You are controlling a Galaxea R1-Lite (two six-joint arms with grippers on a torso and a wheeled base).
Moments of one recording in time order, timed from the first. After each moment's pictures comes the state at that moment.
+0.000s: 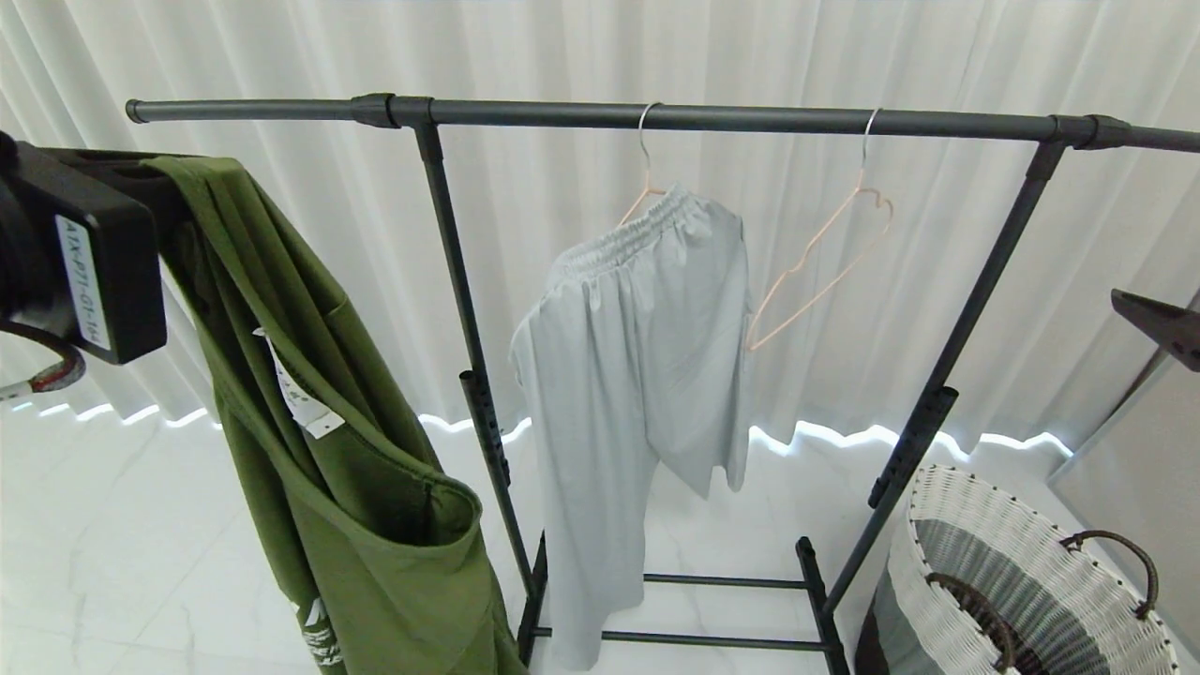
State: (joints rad) left arm -0.80 1.14 -1.14 0.08 0.60 0.42; right arm 0.27 1.08 -0.89 -0.16 -0.20 -0.50
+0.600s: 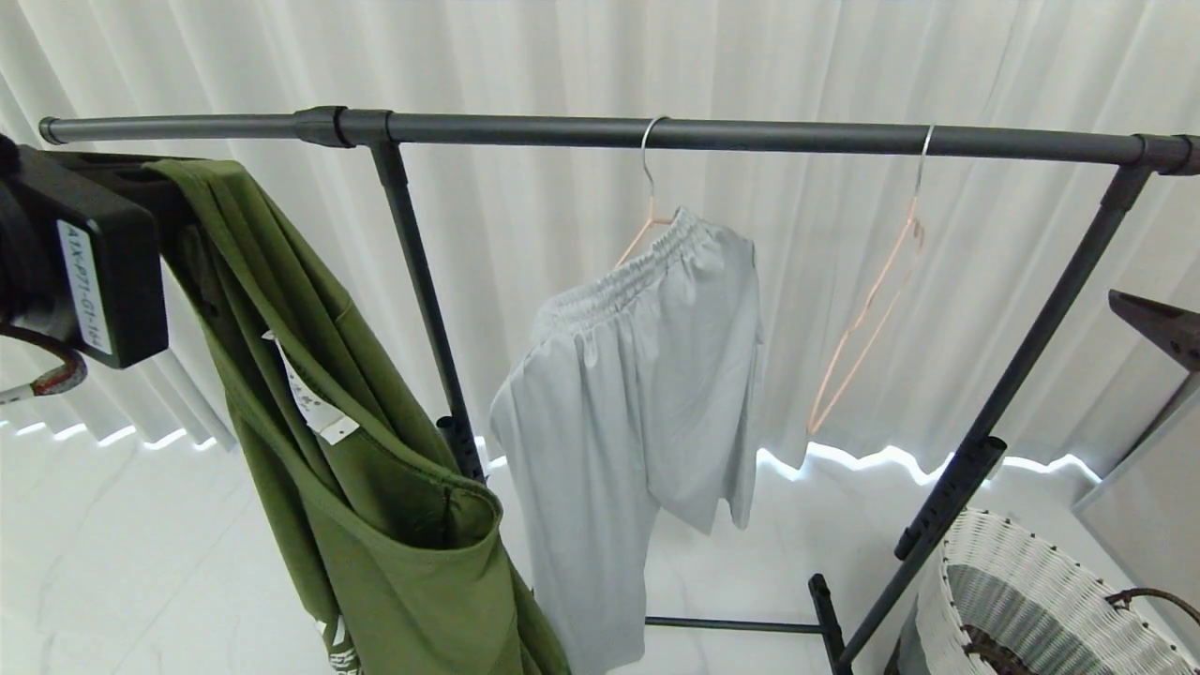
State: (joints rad) left arm -0.80 1.14 -1.14 0.08 0.60 0.42; right arm 0.28 1.08 -0.88 -0.16 -0.20 -0.46
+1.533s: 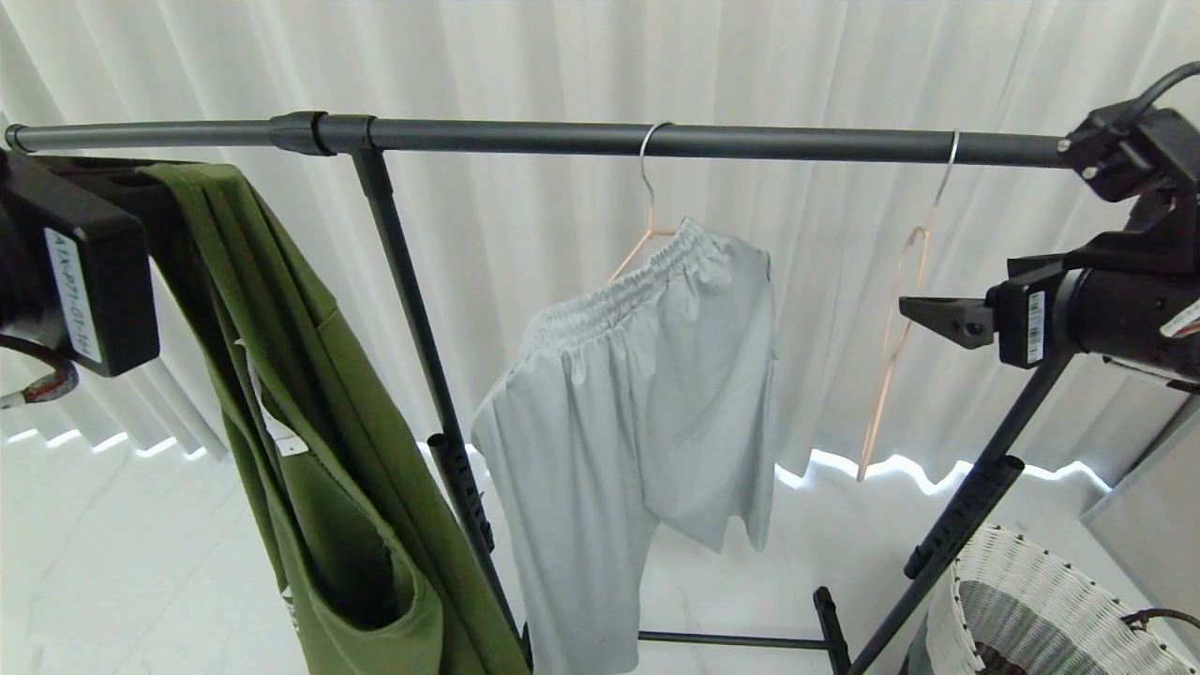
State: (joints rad) left arm -0.81 1.12 -1.13 0.08 0.59 0.42; right arm 0.53 1.37 -1.09 -0.04 -0.21 -0.08
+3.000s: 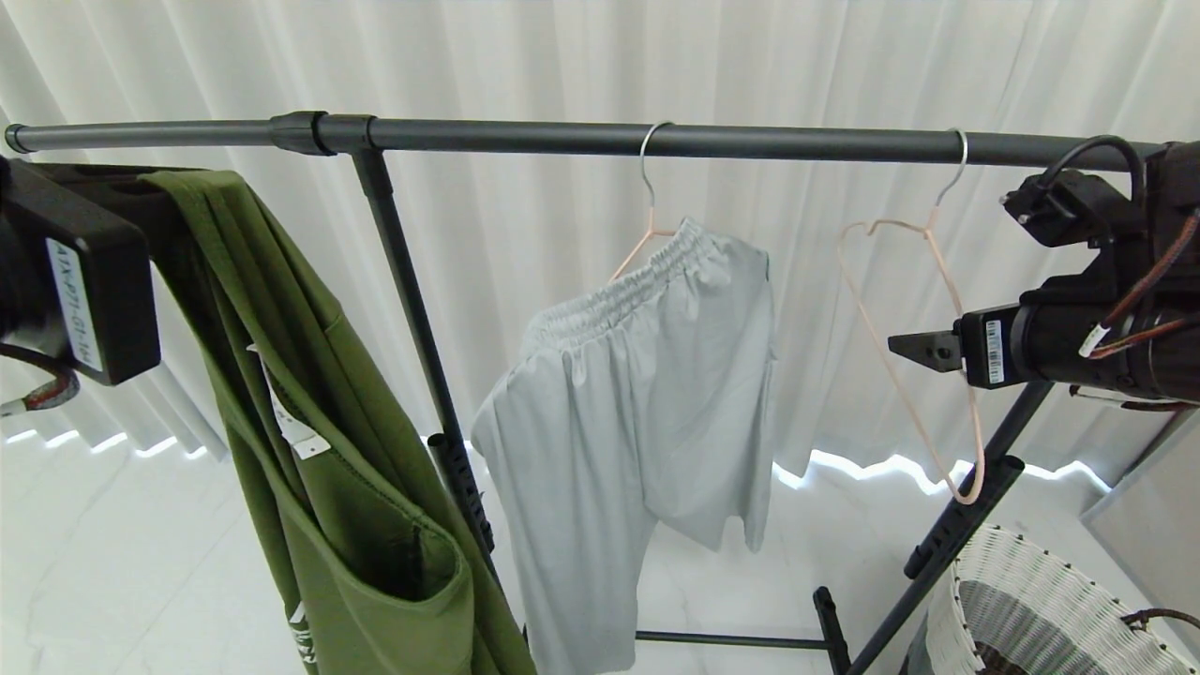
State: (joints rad) left arm -0.81 1.12 -1.12 0.08 0.59 0.42; right arm 0.47 1.46 -1.11 0.06 -0.21 0.06
